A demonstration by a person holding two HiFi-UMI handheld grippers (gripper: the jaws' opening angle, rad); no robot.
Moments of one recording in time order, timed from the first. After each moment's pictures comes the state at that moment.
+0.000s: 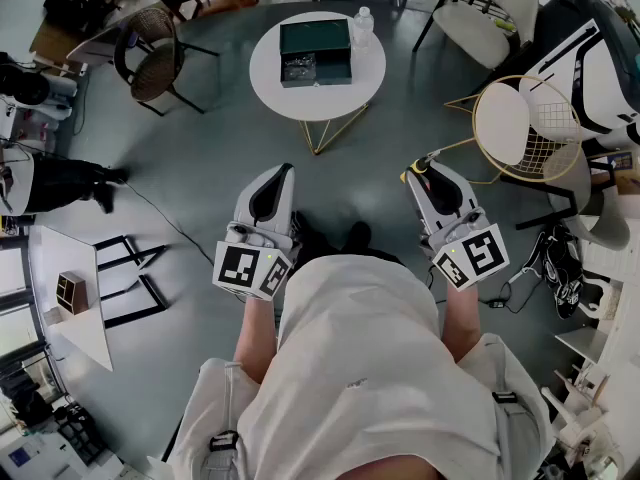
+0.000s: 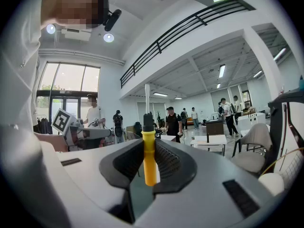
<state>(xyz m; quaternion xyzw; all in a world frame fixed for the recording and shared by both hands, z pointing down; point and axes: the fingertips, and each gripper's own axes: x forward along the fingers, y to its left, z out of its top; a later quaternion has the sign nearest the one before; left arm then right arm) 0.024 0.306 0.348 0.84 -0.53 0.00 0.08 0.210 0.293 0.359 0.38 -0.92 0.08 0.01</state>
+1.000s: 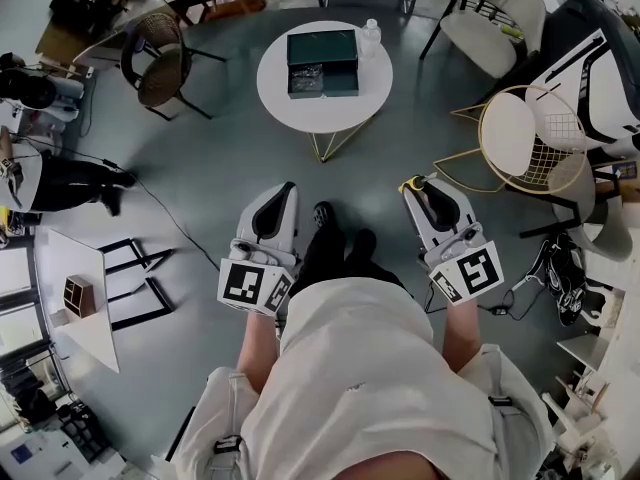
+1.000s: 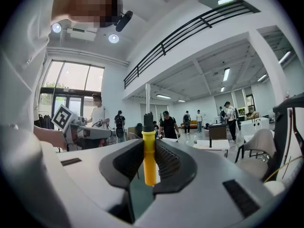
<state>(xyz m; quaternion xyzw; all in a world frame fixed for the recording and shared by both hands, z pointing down) 0.013 0.299 0.337 0.84 -0.54 0.03 0.08 0.190 0.285 0.341 0.36 -0.93 0.05 0.01</state>
